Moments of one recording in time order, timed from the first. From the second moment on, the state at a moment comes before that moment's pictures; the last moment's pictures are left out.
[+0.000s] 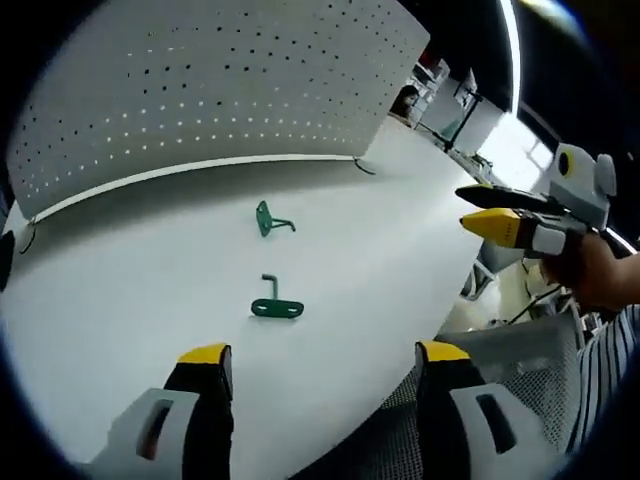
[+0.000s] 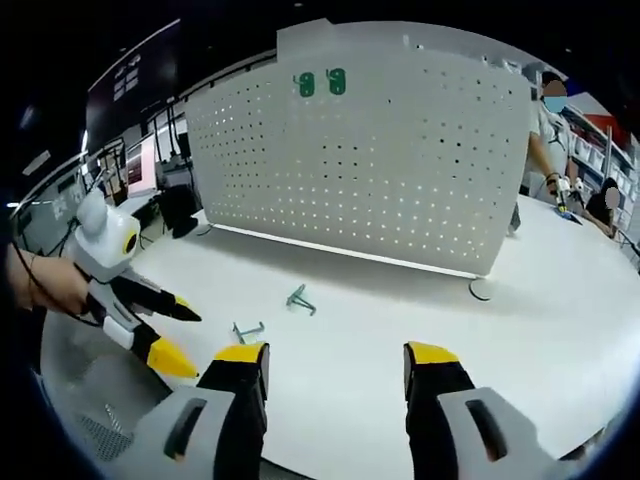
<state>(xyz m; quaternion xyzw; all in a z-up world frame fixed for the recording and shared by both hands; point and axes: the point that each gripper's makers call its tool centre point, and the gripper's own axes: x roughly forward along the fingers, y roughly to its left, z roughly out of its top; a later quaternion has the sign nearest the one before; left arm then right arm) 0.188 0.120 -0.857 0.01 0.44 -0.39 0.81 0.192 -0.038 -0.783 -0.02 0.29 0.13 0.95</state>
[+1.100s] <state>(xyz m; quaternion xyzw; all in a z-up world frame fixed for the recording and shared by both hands) 0.223 0.089 -0.885 -0.01 0.43 -0.32 0.84 0.191 -0.050 -0.792 -0.02 0.29 0.13 0.95</state>
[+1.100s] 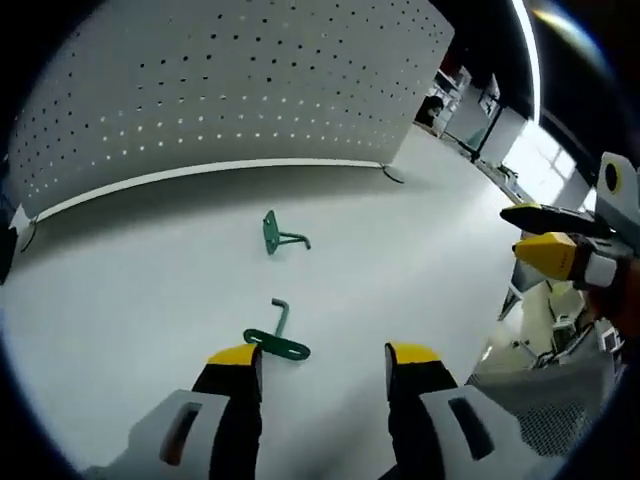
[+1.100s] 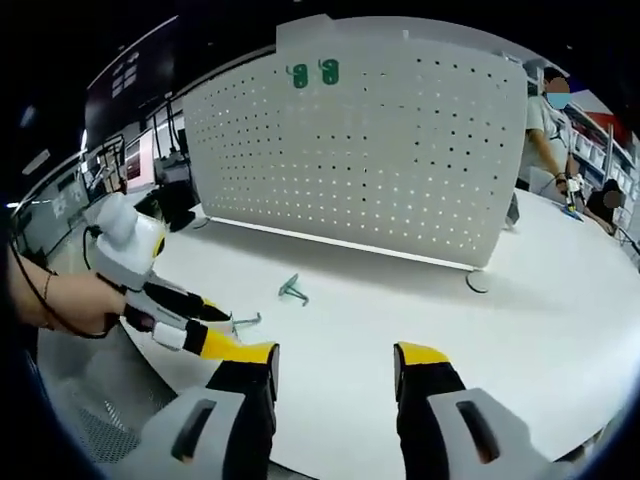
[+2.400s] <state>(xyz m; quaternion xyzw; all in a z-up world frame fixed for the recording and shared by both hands) 0.261 0.102 -0.904 0.14 0.41 -0.33 0.84 0.200 -0.062 -0.803 0.00 0.31 0.12 0.94</state>
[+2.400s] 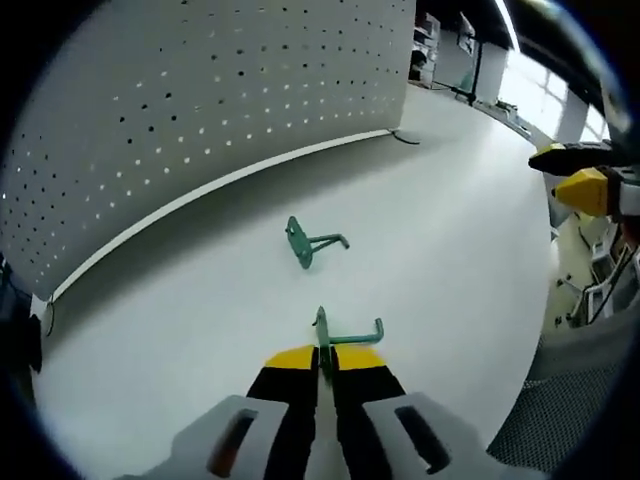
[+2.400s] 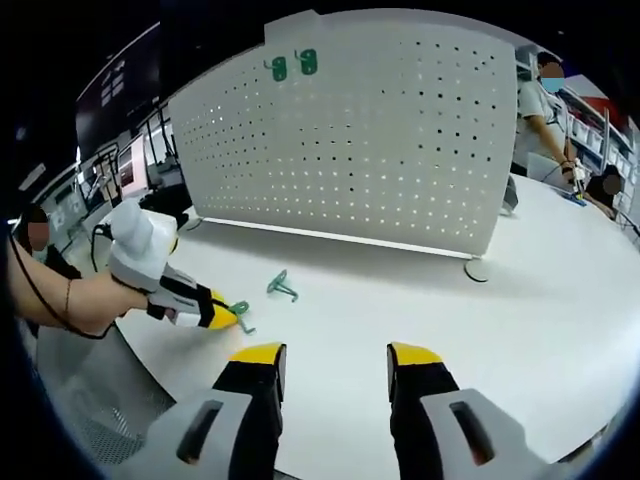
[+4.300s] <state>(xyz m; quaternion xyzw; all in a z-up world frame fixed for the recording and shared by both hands) 0.240 0.106 -0.772 -0.05 0.29 -0.41 0.86 0.222 0.082 -0.757 0.29 0.28 0.22 0.89</state>
